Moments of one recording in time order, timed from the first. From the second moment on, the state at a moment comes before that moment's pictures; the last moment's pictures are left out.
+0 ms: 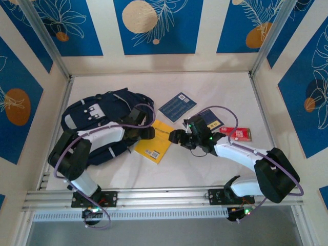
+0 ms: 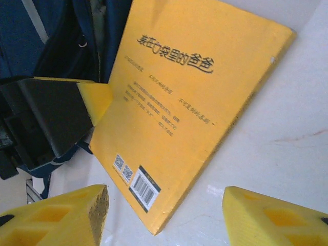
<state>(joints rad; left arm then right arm) -0.61 1.64 0.94 -0.36 0.06 -0.54 0.64 1.30 0.63 -0.12 -0.30 0.90</state>
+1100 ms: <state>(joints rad) -0.68 1.65 0.78 -0.07 0.33 -0.67 0.49 1.51 0.60 -0.07 -0.51 0.98</state>
